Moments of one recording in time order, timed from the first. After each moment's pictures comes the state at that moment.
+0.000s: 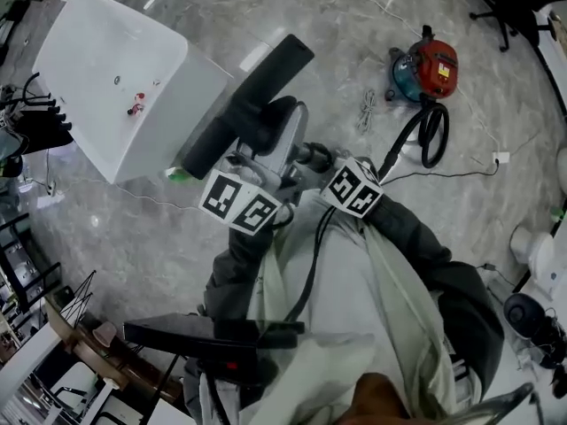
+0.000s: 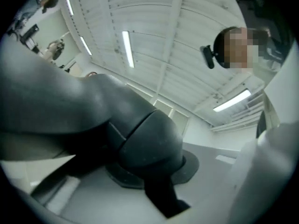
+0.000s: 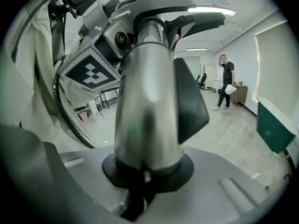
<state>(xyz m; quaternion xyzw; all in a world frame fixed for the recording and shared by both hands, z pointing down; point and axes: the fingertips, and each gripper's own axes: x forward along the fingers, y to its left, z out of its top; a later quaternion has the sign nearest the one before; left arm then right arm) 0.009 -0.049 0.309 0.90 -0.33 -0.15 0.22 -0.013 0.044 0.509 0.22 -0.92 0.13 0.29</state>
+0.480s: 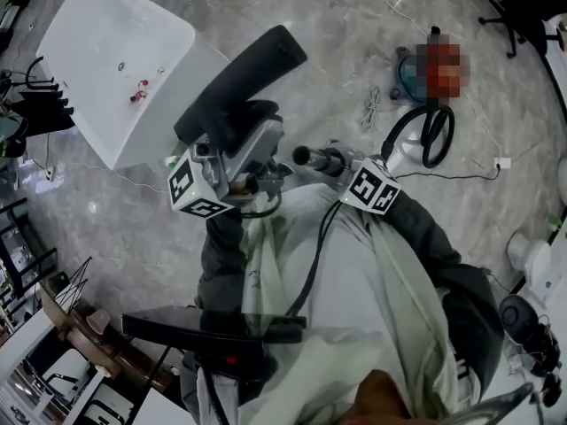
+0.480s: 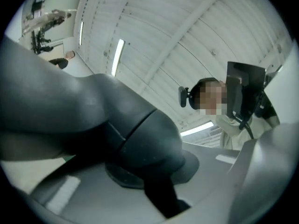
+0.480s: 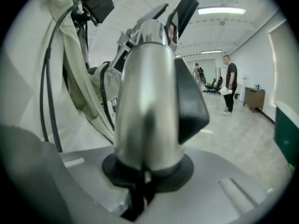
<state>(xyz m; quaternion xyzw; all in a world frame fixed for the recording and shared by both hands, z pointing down) -0.034 -0.024 0.246 0.92 -0.13 -0.31 0.20 -0.008 0.077 0.504 0.13 -0.95 0.10 0.26</state>
